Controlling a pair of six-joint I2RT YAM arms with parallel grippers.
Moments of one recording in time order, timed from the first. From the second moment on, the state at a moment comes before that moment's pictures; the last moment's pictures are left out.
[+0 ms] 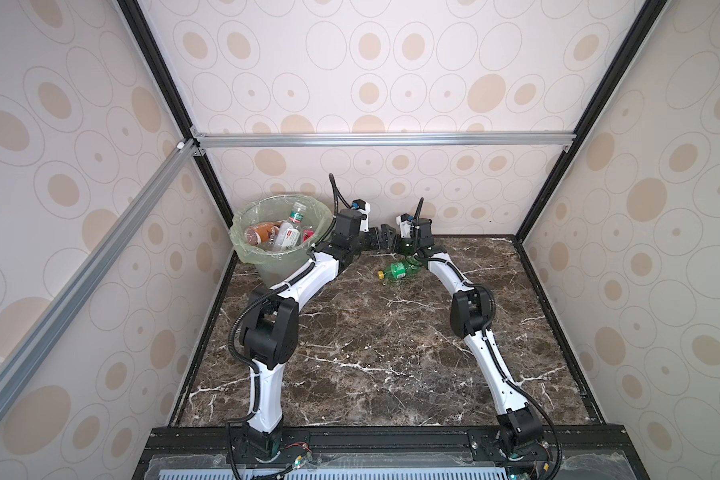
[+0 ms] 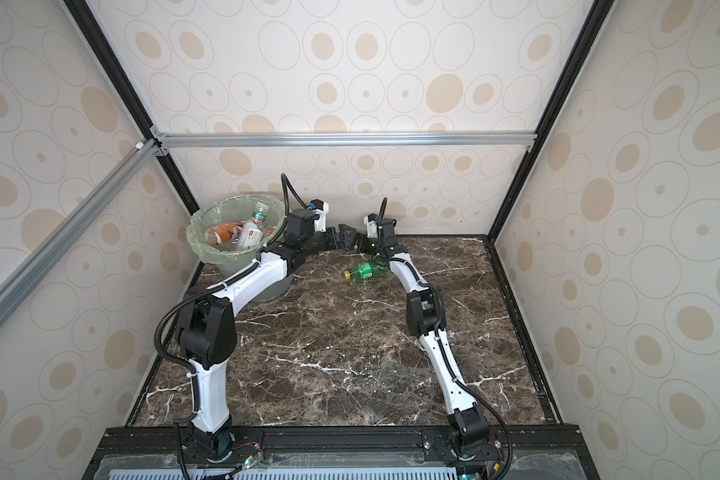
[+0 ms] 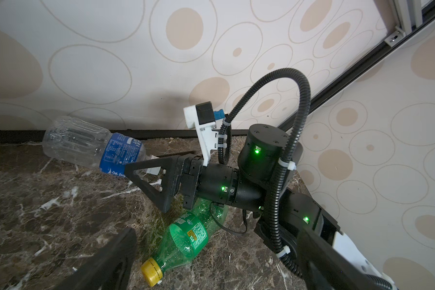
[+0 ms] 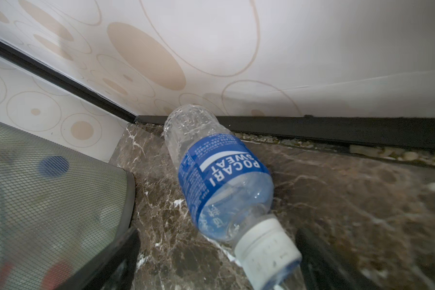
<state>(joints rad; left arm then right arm) -0.44 2.02 1.72 -0.08 0.23 -0.50 0.30 2.94 2.73 -0.24 -0.59 0.52</state>
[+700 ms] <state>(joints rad) -0.44 2.02 1.72 -0.08 0.23 -0.50 0.33 2.93 2.66 -0.21 -0.59 0.53</state>
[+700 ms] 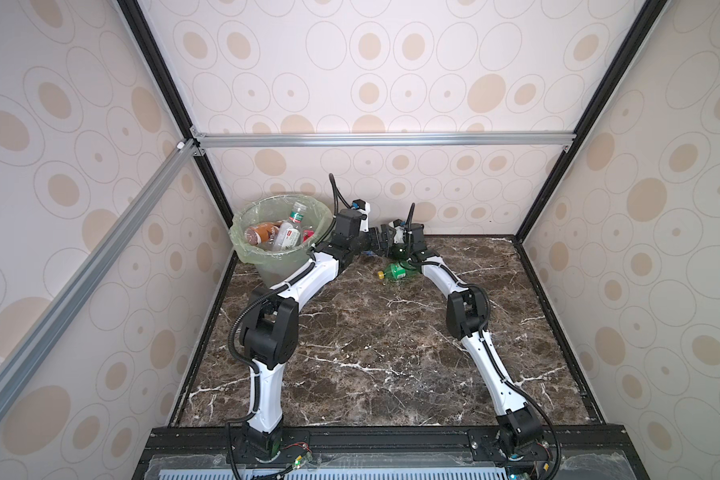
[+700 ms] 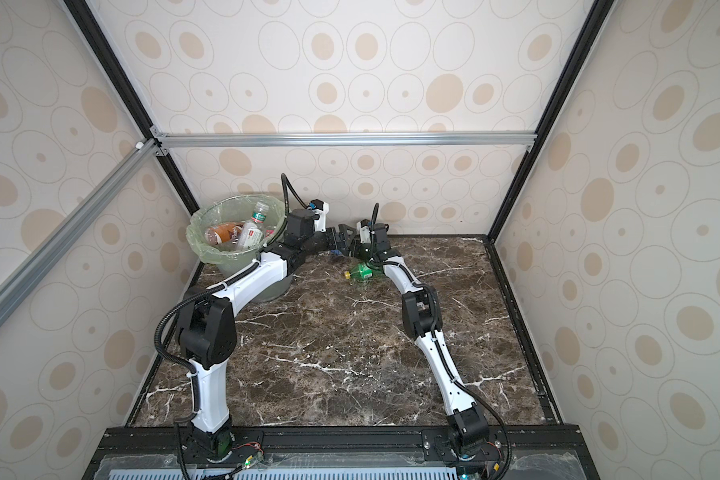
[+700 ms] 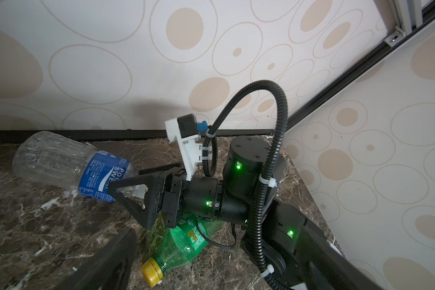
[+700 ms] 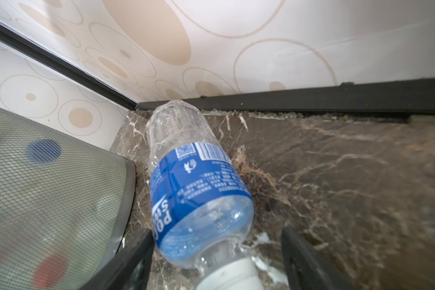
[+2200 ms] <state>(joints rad) -0.44 2.02 1.72 -0.07 0.25 -0.53 0.31 2.87 2.56 -0.21 -0.65 0.47</state>
